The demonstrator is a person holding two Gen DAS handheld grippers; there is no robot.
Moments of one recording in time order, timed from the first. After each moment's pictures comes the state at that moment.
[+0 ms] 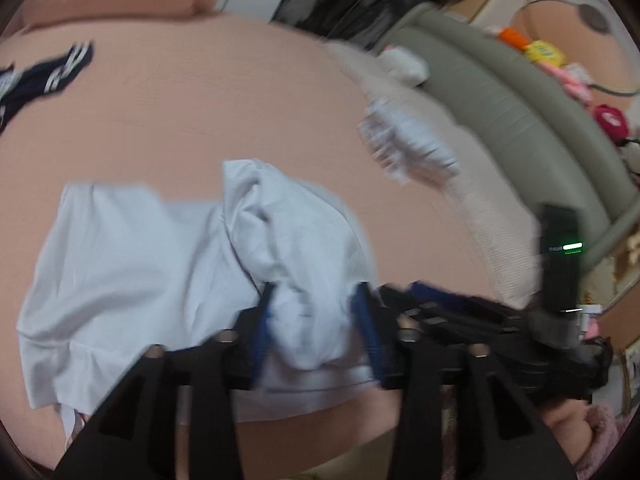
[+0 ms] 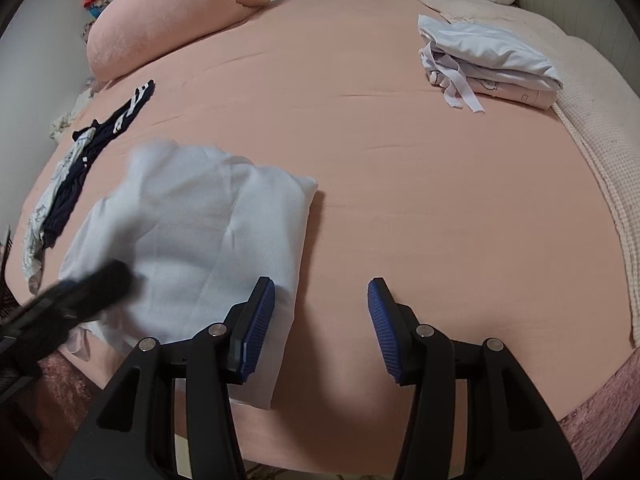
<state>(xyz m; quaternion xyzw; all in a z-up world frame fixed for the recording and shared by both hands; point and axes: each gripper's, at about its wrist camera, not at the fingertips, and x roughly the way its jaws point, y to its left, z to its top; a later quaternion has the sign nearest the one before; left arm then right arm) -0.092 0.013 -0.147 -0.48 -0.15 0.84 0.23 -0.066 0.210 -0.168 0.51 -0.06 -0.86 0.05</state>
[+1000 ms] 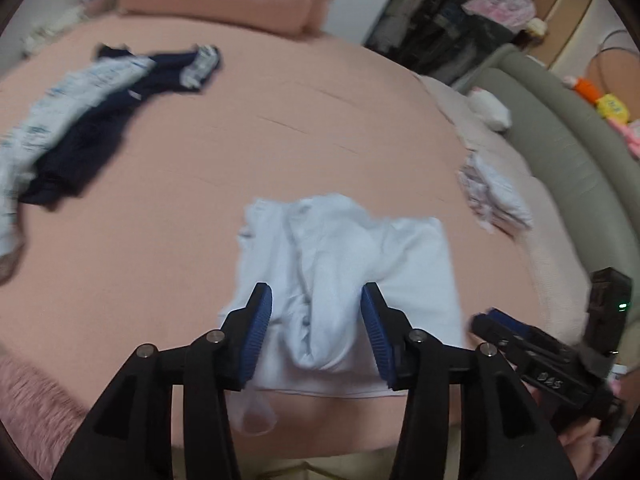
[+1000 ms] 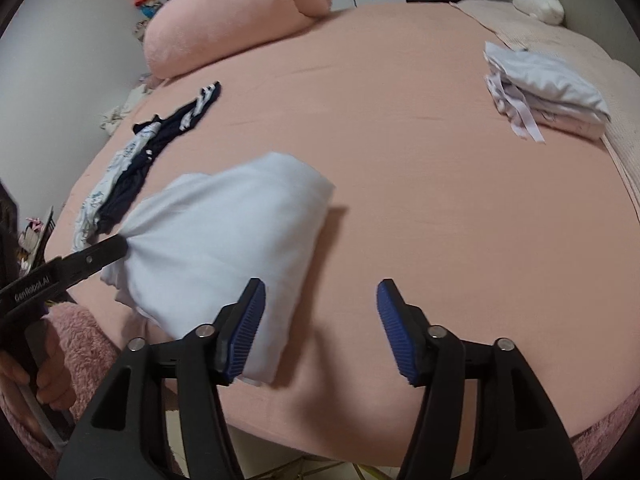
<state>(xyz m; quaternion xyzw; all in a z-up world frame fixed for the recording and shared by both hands) -0.089 -0.091 -0.125 -0.47 -0.17 0.86 0.11 -0.058 0.164 -0.148 0.48 -0.08 -0.87 0.14</state>
